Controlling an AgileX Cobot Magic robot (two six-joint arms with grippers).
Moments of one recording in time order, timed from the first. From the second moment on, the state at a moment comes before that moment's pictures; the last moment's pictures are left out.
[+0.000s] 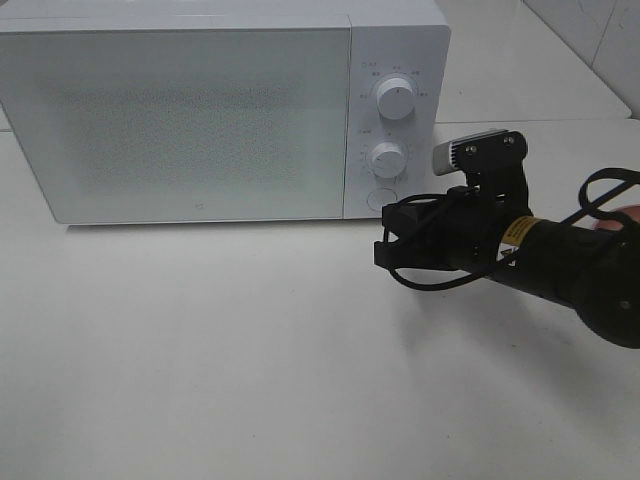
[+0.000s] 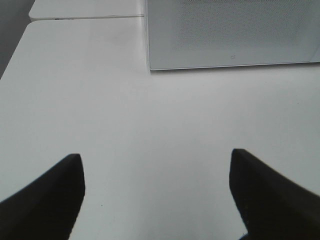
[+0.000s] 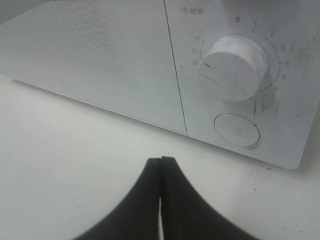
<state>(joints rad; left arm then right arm) -0.01 0.00 -0.52 -0.09 1.07 0.08 0.37 1.91 -0.54 -0.28 -0.98 0.26</state>
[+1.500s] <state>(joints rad) -0.01 0.00 -0.52 -0.09 1.07 0.08 0.38 2.22 -0.80 0.00 -1.05 0.27</state>
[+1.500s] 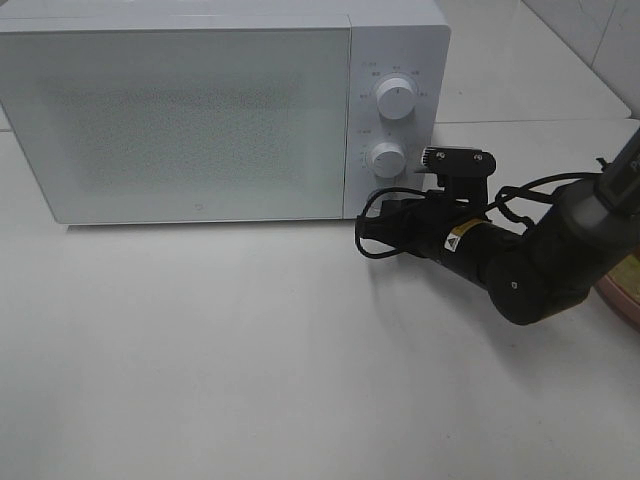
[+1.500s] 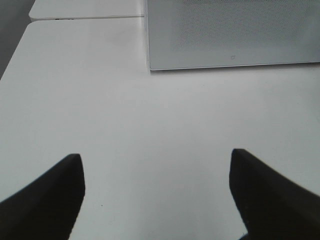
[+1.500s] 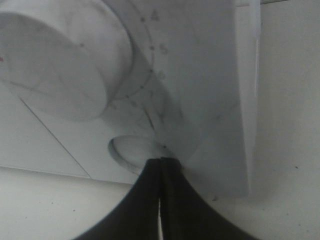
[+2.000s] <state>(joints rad) -0.01 0.00 -0.52 -0.09 1.07 0.08 0.39 2.22 -0.80 -0.01 -1.11 0.30</state>
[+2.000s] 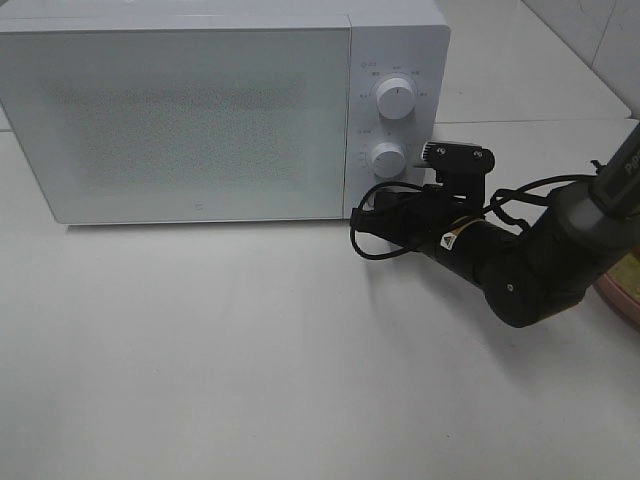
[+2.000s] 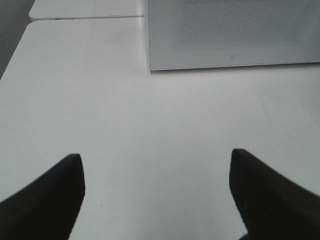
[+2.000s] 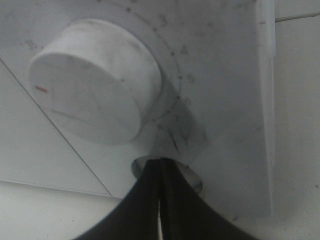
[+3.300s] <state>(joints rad) -0.01 0.00 -0.52 -0.09 1.07 0.08 0.41 2.24 -0.85 0.10 -1.06 0.30</state>
